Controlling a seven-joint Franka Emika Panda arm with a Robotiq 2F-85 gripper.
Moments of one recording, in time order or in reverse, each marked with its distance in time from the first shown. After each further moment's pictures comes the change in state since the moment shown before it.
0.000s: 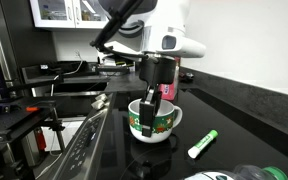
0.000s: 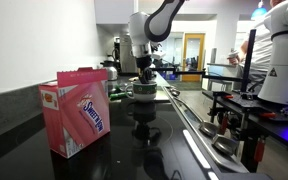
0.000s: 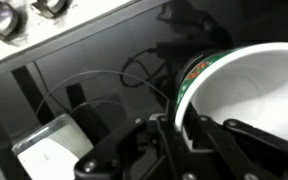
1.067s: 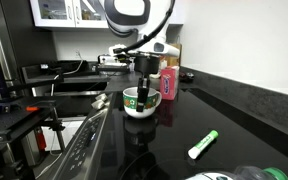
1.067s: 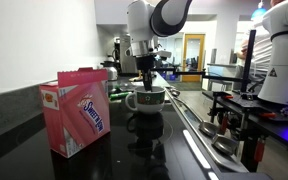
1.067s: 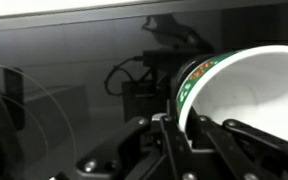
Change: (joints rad) arm 0.089 -0.053 0.131 -0.079 0.002 0.002 -0.077
